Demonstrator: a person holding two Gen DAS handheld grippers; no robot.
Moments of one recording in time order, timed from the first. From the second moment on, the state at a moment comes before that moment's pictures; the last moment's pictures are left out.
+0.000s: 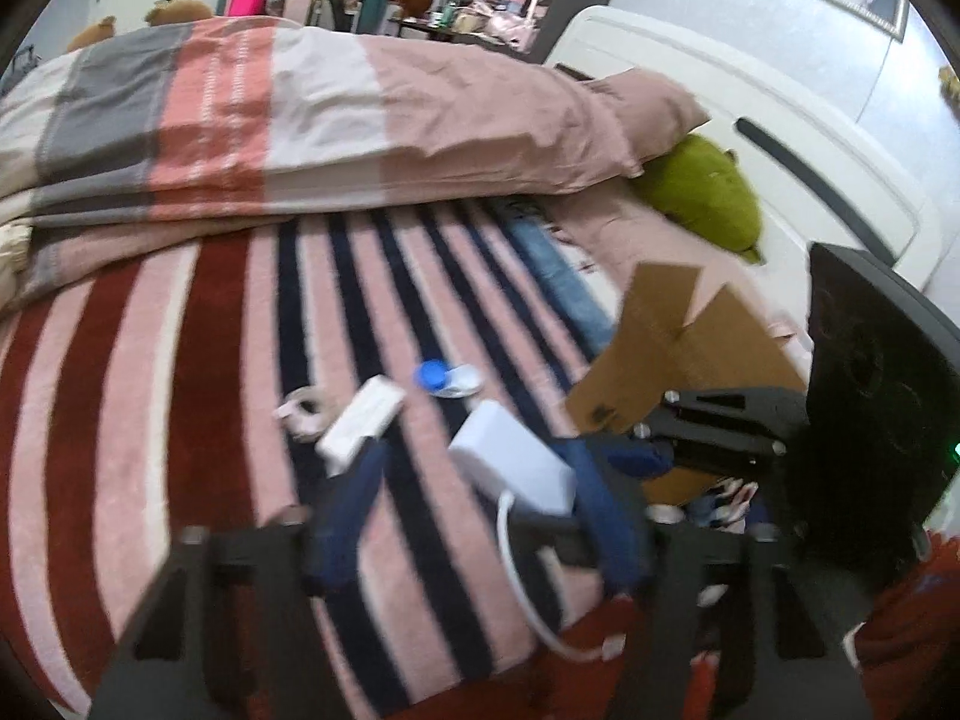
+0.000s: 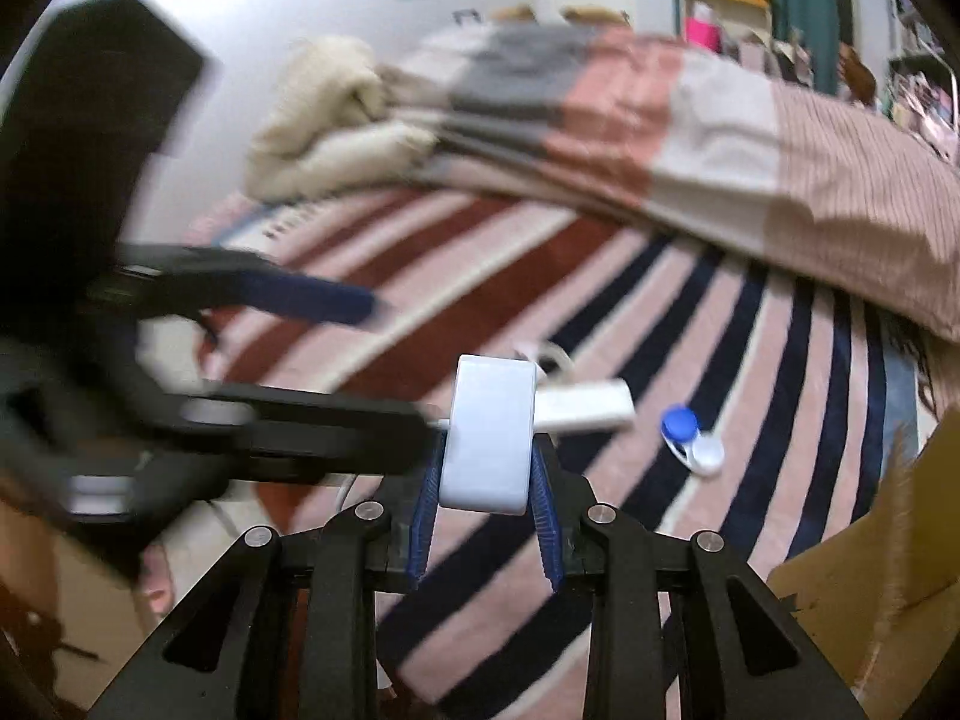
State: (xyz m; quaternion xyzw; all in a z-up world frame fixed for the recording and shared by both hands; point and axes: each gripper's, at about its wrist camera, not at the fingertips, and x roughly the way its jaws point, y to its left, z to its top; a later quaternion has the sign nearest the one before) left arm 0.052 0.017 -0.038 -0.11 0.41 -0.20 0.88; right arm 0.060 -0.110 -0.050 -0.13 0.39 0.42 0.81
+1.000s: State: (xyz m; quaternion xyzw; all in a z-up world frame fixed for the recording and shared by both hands) left arm 0.169 -0.217 -0.007 0.02 0.46 -0.34 0.82; right arm 0.120 -0.310 -0.003 -0.05 0.40 0.28 0.87
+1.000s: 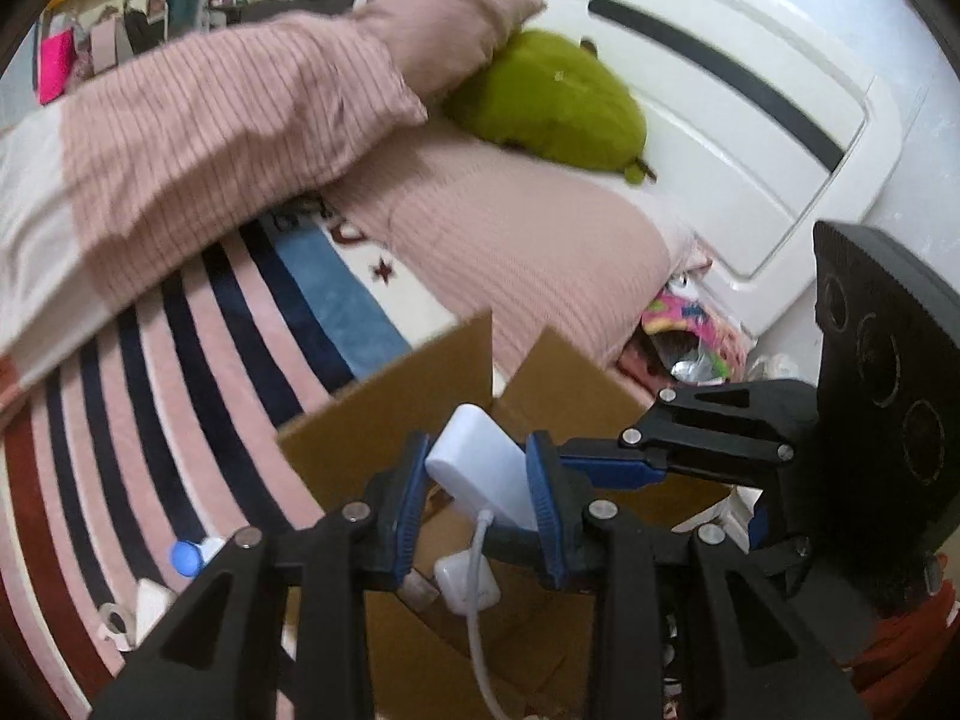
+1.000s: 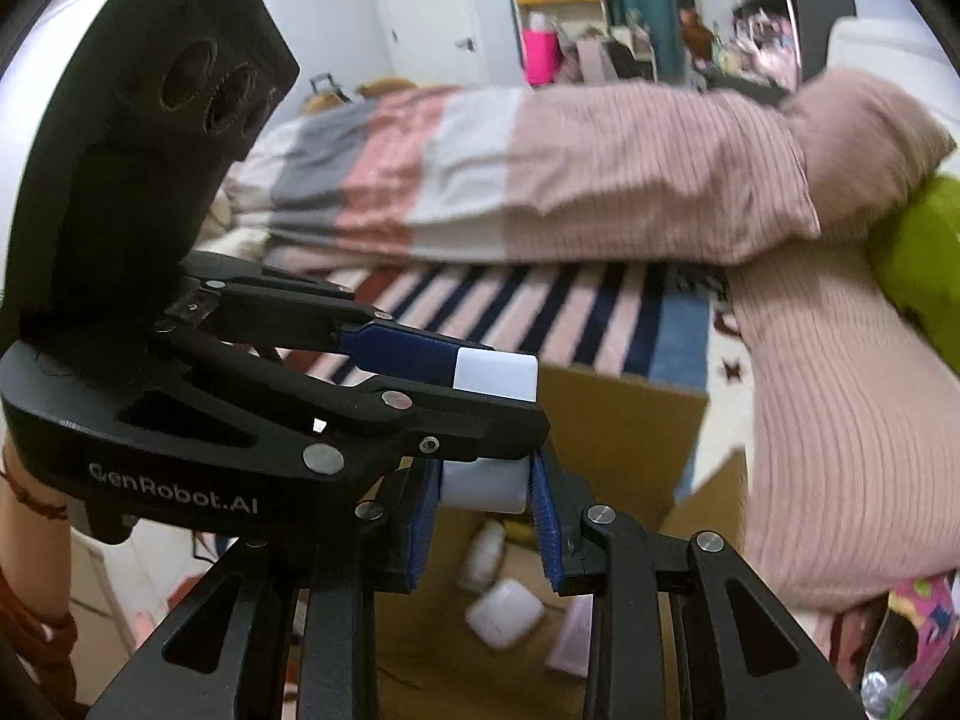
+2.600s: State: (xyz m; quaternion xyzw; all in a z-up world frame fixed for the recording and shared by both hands) left arm 0.059 0.112 -0.117 -0.07 0.44 -0.04 0.89; right arm 0.172 -0.046 -0.201 -0.16 0.44 0.33 0.82
